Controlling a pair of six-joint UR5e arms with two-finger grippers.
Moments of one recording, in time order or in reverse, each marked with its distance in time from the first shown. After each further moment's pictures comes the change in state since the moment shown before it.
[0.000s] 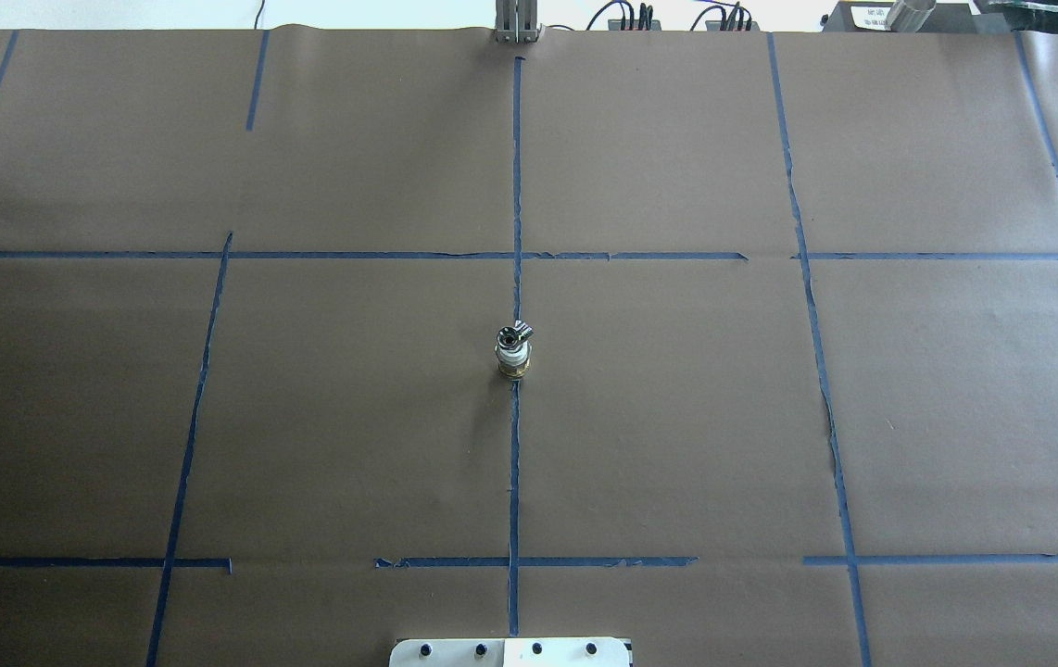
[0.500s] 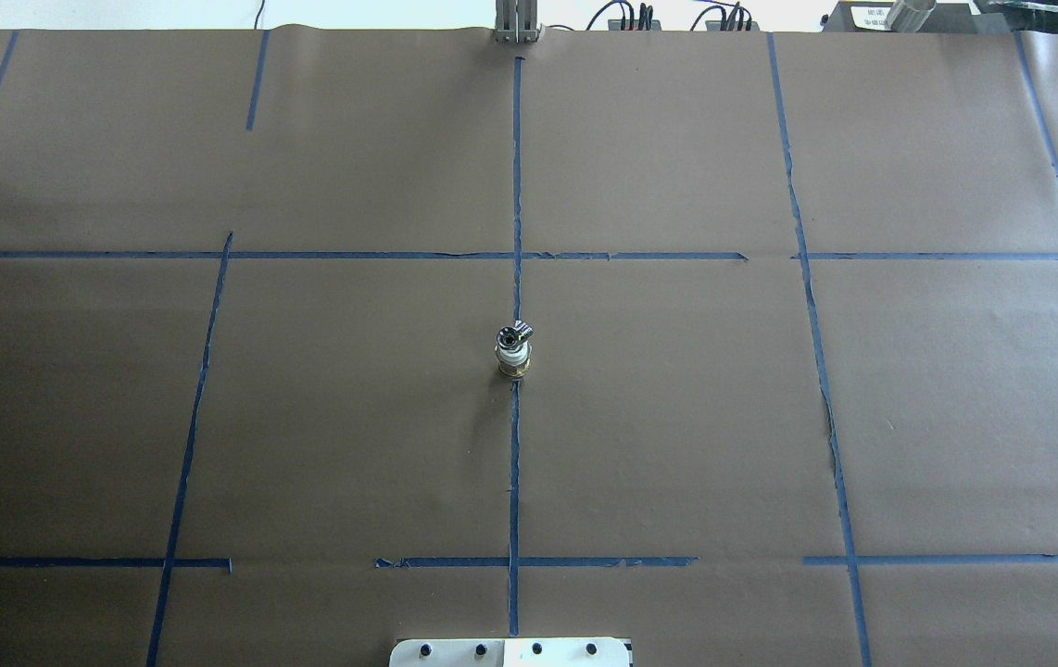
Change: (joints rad) left arm 0.002 0.012 0.007 0.000 -0.002 0.001; right arm -0.002 -0.011 -0.002 0.016 0.010 0.036
